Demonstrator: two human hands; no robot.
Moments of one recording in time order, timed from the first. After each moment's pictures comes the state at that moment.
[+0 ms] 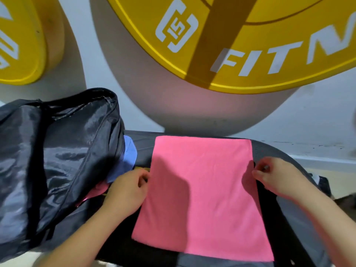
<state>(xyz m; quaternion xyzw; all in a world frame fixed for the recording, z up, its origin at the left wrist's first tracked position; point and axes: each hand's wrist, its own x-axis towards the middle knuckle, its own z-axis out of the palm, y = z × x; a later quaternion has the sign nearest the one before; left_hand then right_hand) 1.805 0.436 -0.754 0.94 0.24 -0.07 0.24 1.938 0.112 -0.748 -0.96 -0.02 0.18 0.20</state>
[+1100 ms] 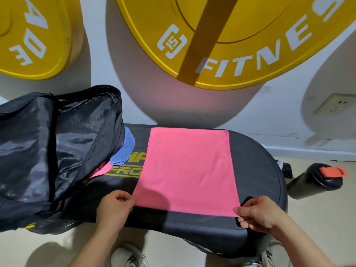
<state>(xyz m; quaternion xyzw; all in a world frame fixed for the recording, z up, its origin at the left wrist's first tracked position) 1.695 0.412 -0.768 0.77 0.44 0.02 0.47 1.795 0.077 -0.749 -0.74 0.23 0.39 0.49</state>
